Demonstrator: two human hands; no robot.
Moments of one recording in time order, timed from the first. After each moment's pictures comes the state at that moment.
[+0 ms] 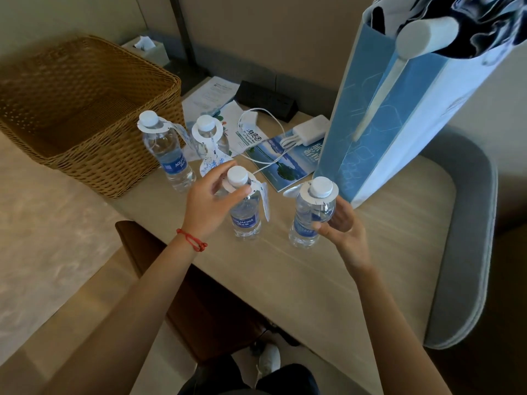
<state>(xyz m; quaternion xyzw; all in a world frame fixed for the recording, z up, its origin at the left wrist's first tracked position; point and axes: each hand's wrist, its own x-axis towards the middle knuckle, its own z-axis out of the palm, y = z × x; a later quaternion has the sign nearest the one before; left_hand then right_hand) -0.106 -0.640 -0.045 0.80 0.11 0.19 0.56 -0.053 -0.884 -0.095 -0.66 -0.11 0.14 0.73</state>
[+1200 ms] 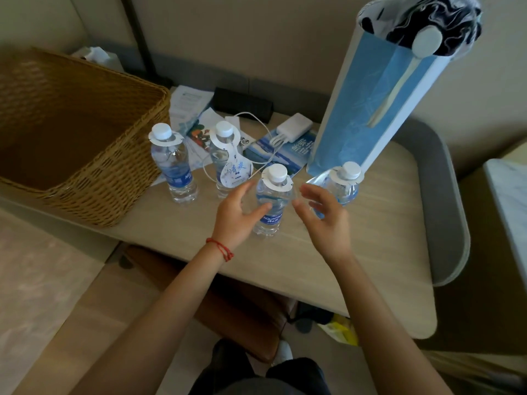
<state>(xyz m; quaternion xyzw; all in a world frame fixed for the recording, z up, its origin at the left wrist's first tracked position) -0.117 -0.589 -0.077 0.81 0.01 0.08 0.57 -0.128 -0.758 -0.048 -0.82 -0.02 -0.10 0.56</state>
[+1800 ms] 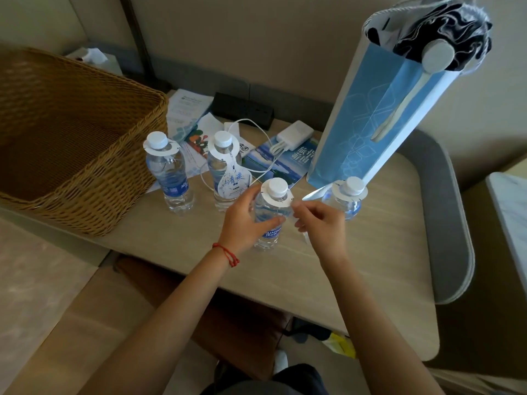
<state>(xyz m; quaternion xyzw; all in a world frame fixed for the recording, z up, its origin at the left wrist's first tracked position) -0.093 -0.602 -0.083 0.79 -0.02 0.06 0.61 -0.102 -0.750 -0.043 -0.77 0.07 -0.02 0.63</state>
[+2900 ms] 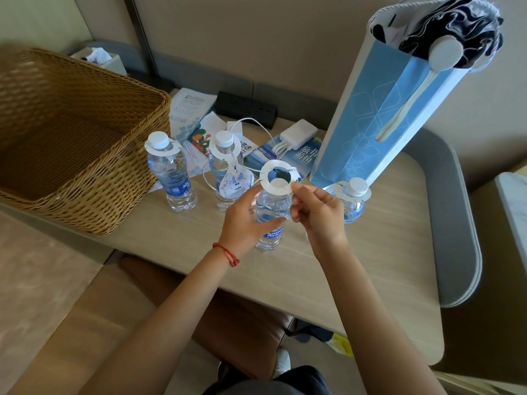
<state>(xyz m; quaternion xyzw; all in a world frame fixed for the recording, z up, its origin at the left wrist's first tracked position) -0.093 -0.601 -0.082 0.80 -0.03 0.07 0.59 -0.091 -0.737 -0.022 -0.59 0.07 0.05 0.80</state>
